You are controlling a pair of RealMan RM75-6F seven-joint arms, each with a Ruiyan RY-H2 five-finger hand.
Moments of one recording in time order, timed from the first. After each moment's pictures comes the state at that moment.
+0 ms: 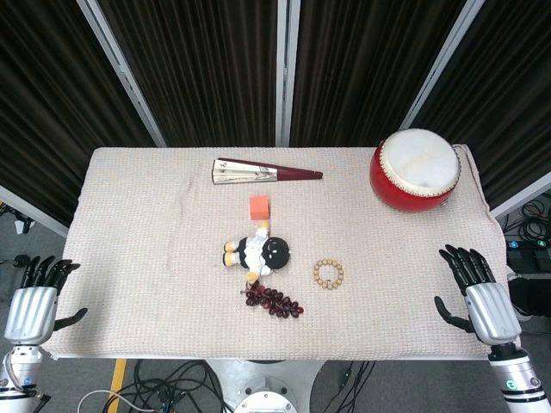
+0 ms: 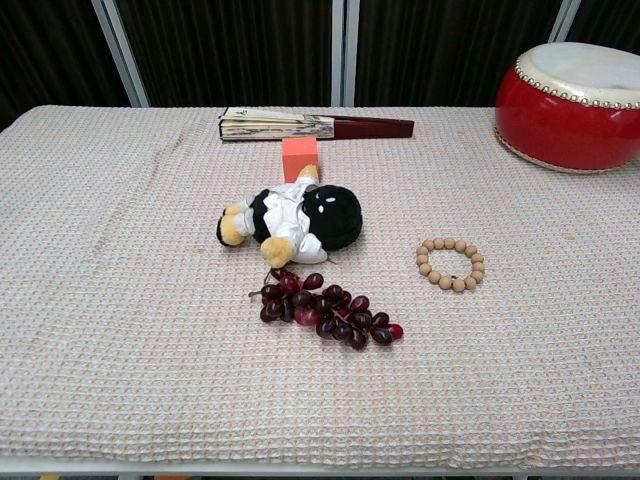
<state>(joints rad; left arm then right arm) -0.06 -1.30 -0.02 -1.47 1.49 1.53 0.08 0.16 -1.13 -0.03 -1.59 -1.62 1.51 0.15</state>
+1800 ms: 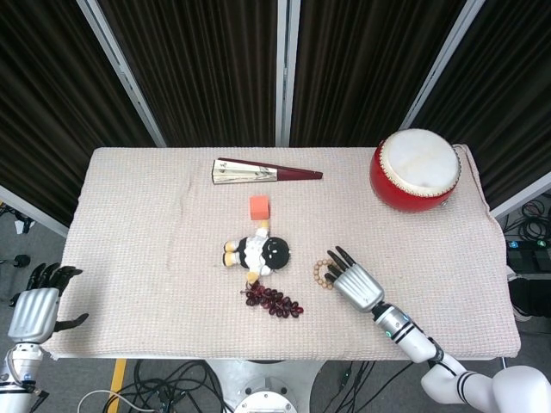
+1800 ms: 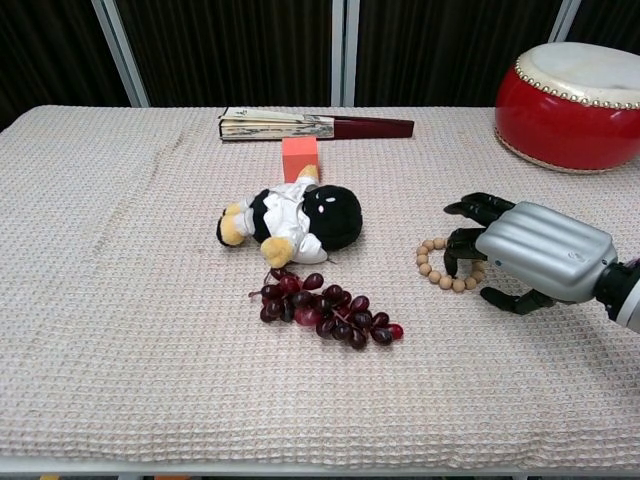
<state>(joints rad) -0.08 -1.30 -0.02 -1.40 1.44 1.40 -0.03 0.54 -1.75 -0.06 -0.91 -1.73 1.14 -0.14</state>
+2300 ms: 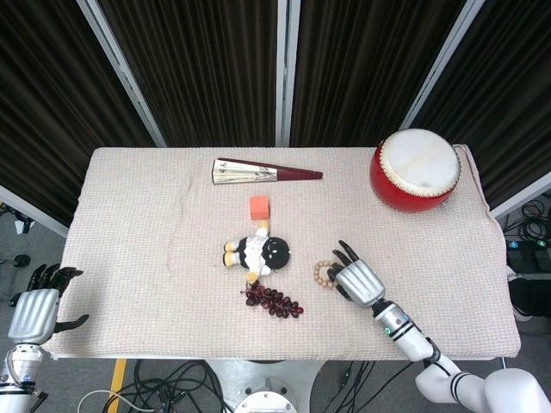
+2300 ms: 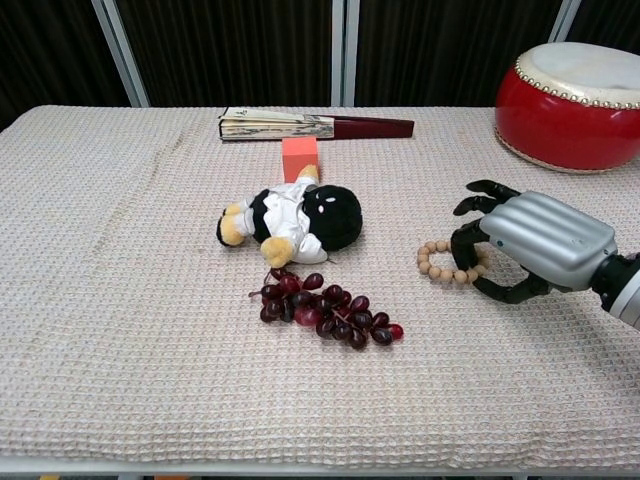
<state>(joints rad) -0.08 -1.30 -0.01 -1.40 1.45 1.40 -0.04 0.52 -1.80 -0.03 -0.87 -1.69 1.21 0.04</state>
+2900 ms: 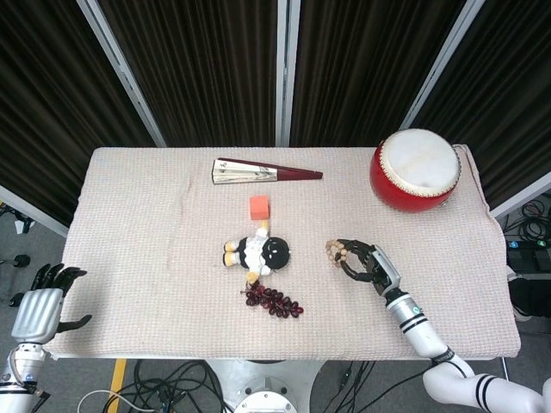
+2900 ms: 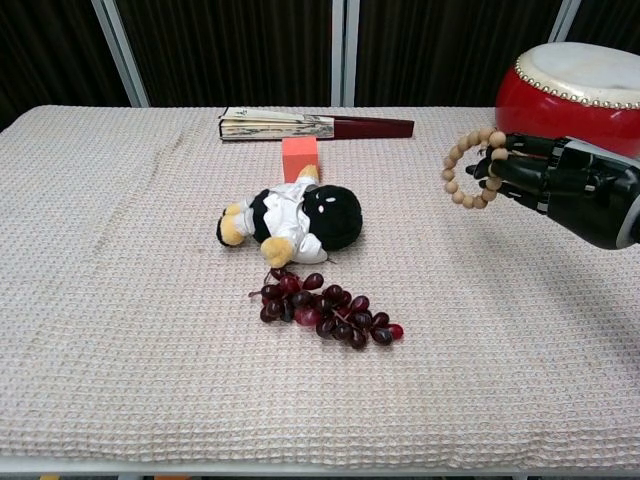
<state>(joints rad) -0.08 -1.29 -0.01 -1.44 1.45 1.39 -0.02 0.50 -1.54 0.13 -1.32 -1.49 0.98 1.48</state>
